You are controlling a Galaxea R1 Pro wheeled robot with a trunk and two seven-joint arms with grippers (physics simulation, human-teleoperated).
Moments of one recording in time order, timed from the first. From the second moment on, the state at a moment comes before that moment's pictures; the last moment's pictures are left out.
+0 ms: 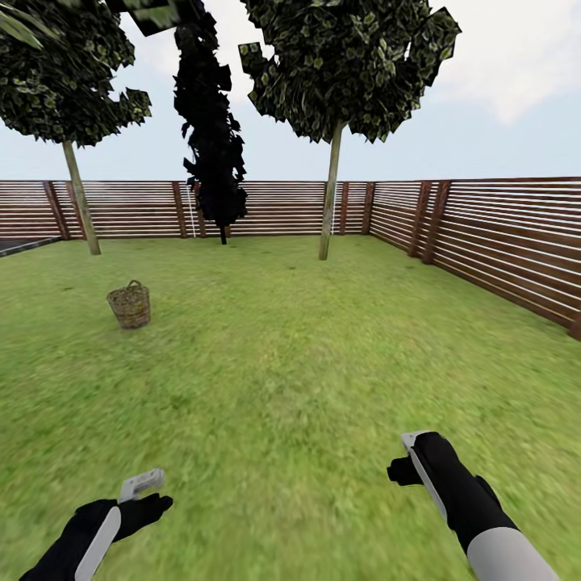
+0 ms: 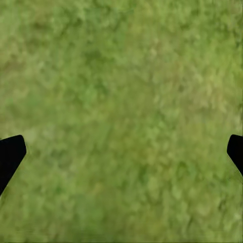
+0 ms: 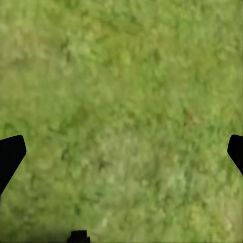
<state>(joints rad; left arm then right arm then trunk) -0.34 0.17 0.10 -0.87 0.37 0.63 0.04 -0.54 -0.10 0.08 -0.91 0.06 0.98 0.02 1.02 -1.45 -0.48</state>
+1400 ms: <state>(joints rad) -0.34 0.30 0.13 -0.87 0.42 0.68 0.03 -0.54 -0.07 0.08 -0.69 0.06 0.97 0.02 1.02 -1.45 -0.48</state>
